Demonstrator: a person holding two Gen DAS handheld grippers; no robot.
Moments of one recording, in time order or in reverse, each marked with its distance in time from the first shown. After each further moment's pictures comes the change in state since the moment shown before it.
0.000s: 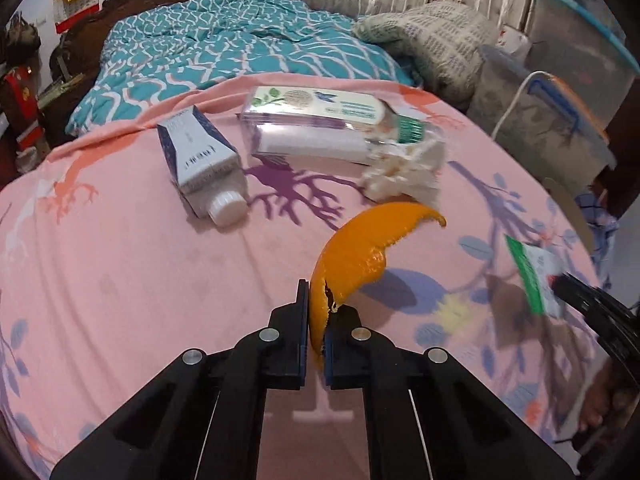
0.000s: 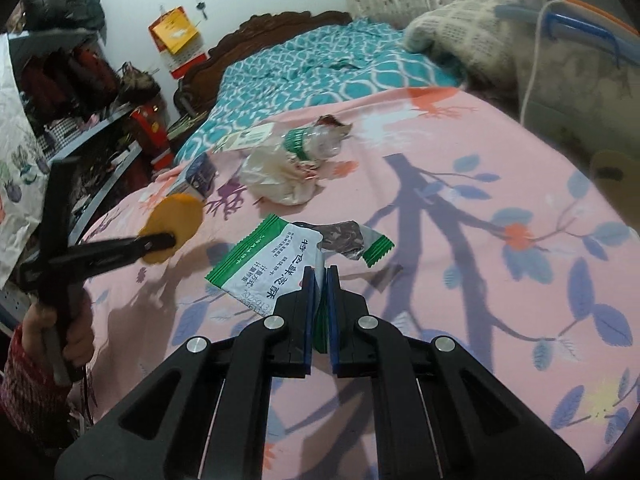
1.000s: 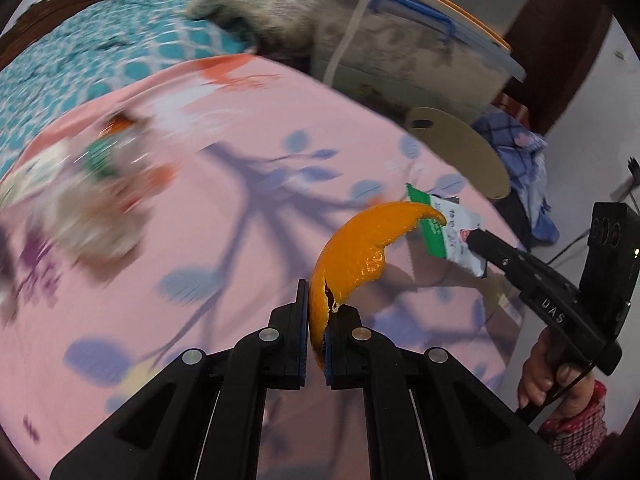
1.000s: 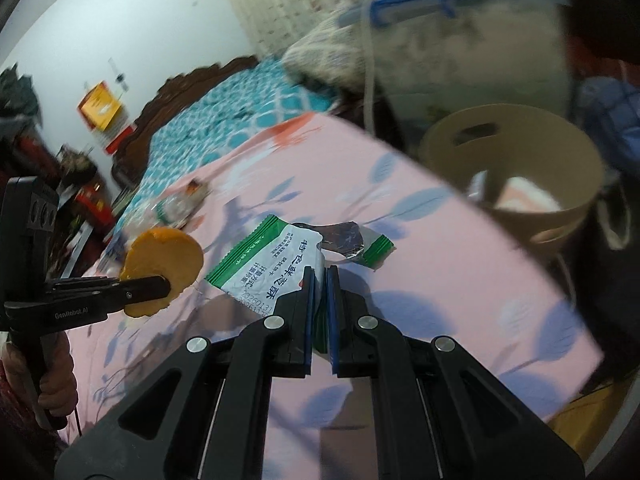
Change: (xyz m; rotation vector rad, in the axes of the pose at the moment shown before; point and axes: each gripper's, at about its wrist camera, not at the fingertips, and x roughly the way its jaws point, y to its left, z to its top) left arm 0.050 -0.224 0.039 0.301 0.145 -0.274; right arm -0.069 -0.153 -0.025 0.272 -0.155 -0.171
